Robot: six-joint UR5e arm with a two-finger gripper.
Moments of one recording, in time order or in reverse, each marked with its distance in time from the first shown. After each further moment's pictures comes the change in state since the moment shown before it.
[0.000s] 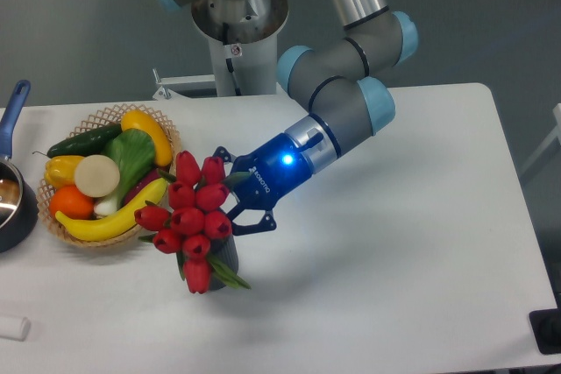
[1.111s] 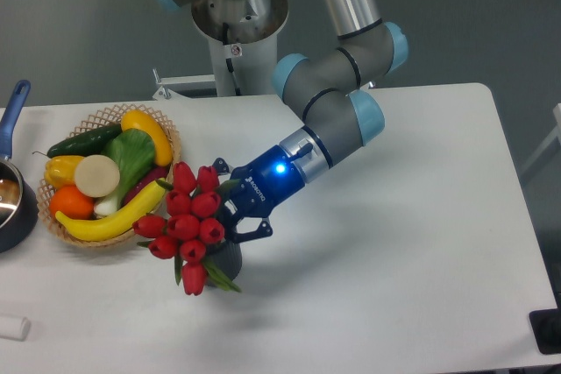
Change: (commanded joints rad) arm 0.006 -0.025 -0.078 0.002 0.023 0.213
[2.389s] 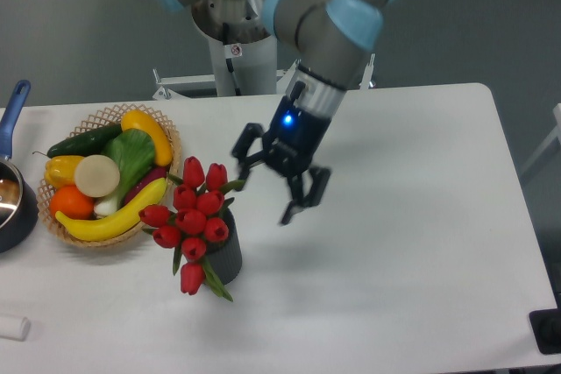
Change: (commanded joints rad) arm 0.058 0.374 0.001 -0.006 1.040 0.037
